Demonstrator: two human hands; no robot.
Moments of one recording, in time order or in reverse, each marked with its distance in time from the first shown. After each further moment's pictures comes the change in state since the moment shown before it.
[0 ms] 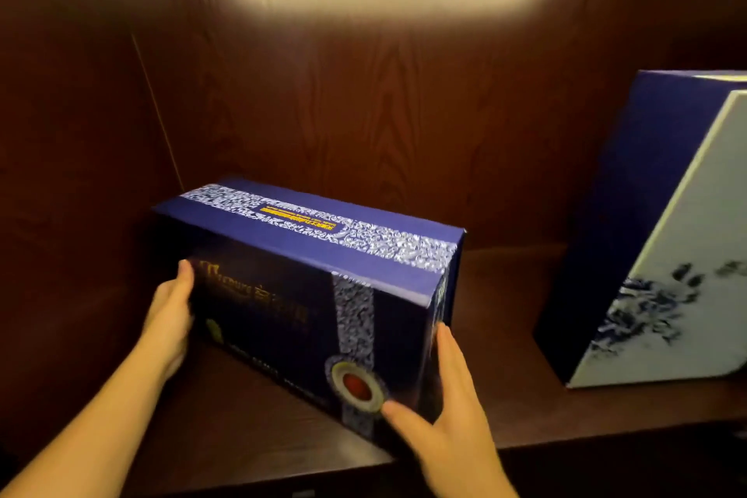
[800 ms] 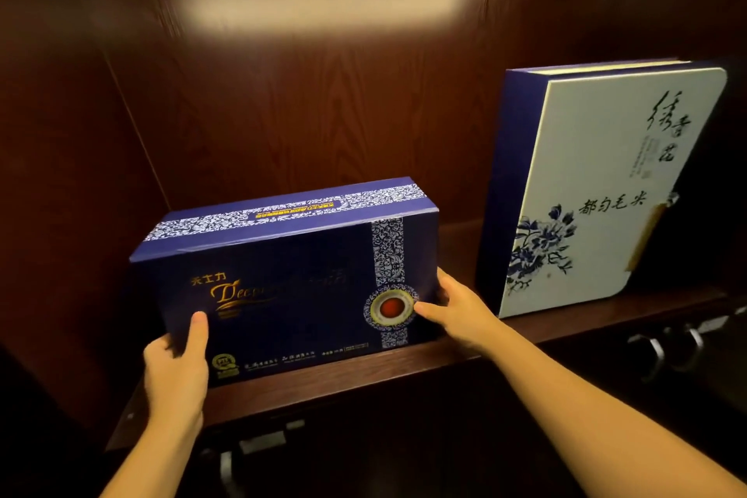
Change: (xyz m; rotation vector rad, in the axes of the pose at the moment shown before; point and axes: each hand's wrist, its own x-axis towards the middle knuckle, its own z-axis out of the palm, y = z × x) left_hand -0.151 -0.010 -0.010 0.171 0.217 0.146; right_hand 0.037 0.023 -0.092 -0.045 -0.128 0.129
